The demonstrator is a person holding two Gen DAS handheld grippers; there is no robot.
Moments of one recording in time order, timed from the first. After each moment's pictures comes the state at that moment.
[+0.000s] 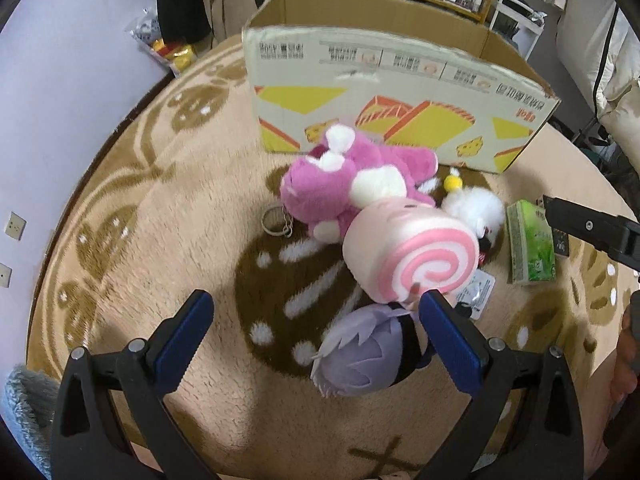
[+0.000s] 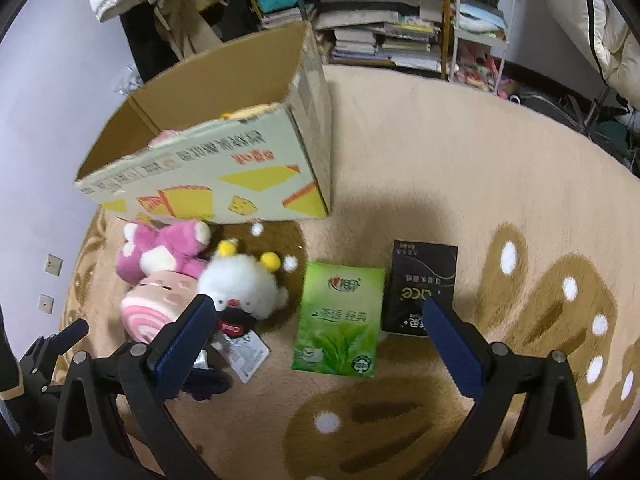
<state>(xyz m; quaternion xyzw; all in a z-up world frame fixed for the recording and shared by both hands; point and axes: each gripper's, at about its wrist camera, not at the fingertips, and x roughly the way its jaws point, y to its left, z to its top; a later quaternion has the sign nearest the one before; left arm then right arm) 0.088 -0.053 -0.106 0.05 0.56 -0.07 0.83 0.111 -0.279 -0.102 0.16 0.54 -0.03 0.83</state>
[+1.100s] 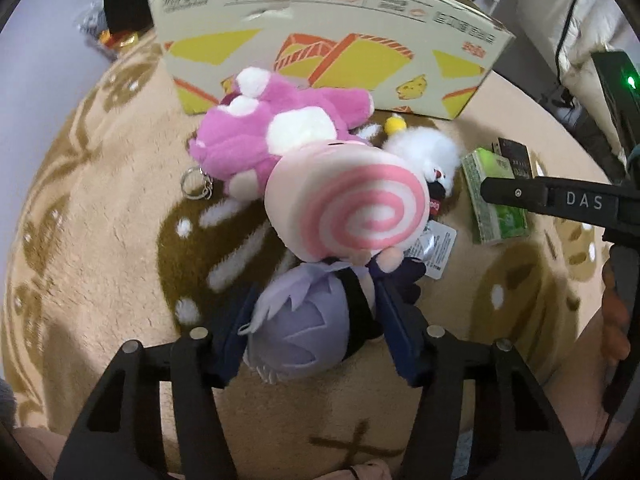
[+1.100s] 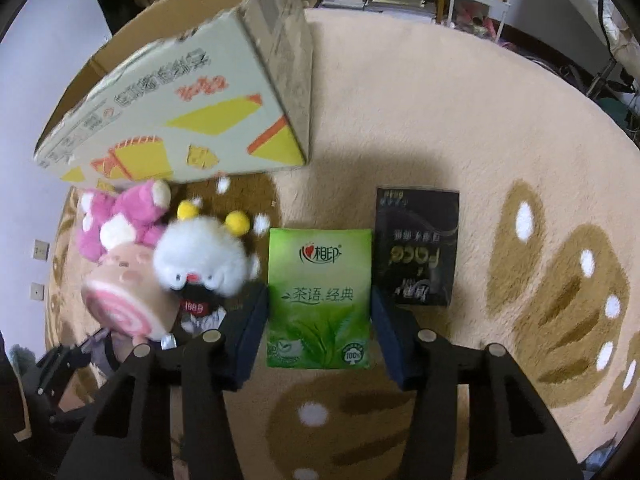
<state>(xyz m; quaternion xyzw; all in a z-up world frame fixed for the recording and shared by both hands) 0.067 -0.081 -0.130 0.05 0.58 -0.15 0.80 0.119 -0.282 -0.139 0.15 0.60 -0.04 0.78</state>
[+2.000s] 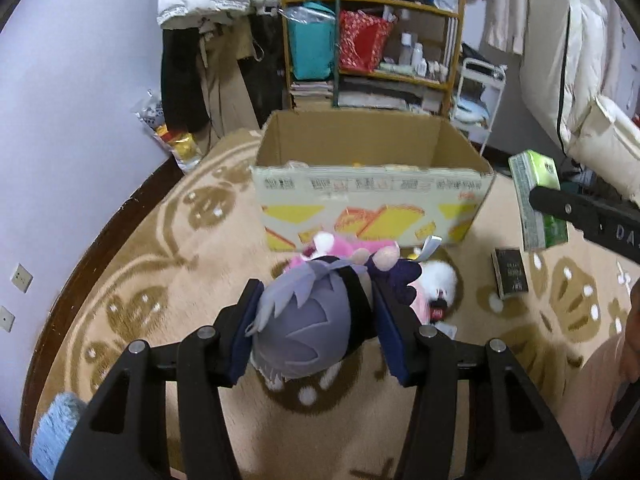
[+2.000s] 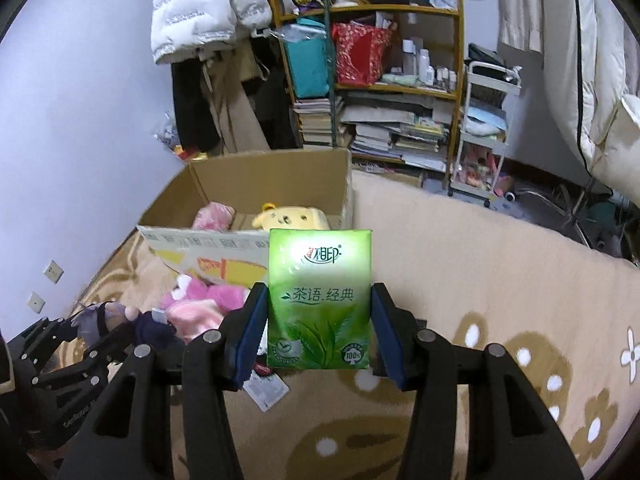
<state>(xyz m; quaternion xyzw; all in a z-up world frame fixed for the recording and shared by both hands) 0.058 -0.052 -0.035 0.05 0.41 -0.10 0.91 0.079 -0.260 -0.015 0.09 0.39 -0.02 0.91</state>
